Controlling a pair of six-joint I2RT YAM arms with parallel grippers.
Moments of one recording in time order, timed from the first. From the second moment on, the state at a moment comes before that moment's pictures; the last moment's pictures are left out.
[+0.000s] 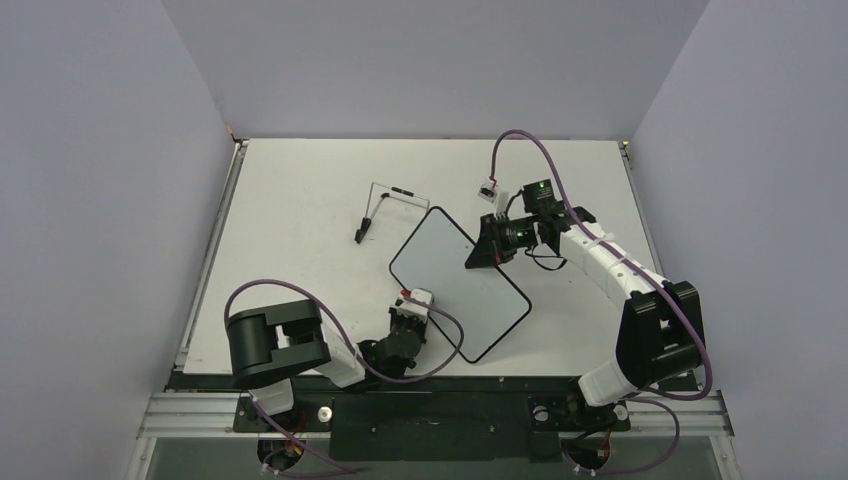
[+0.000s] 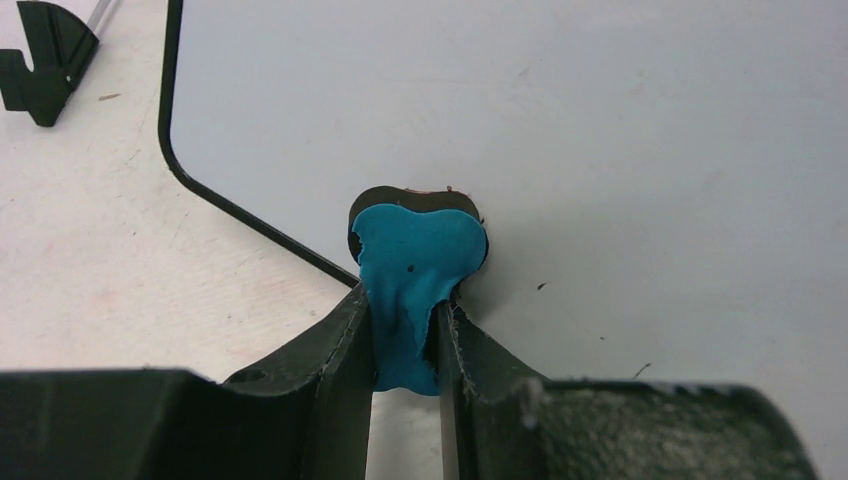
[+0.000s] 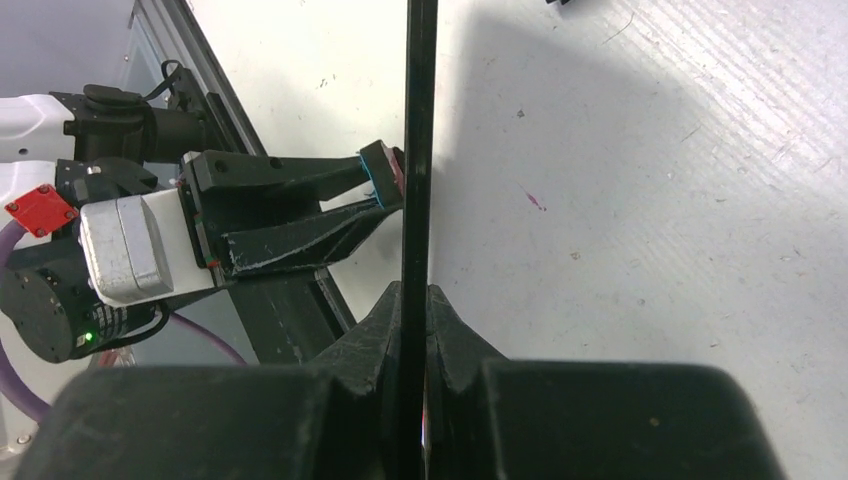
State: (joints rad) left arm -1.28 1.73 0.39 1.03 -0.92 -0.26; right arm 0.32 1.51 1.10 -0.55 -0.86 0.03
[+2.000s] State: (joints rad) left arm -0.86 1.59 0.72 0.29 -0.38 -0.48; right arm 0.29 1.51 1.10 -0.57 -0.79 0.05
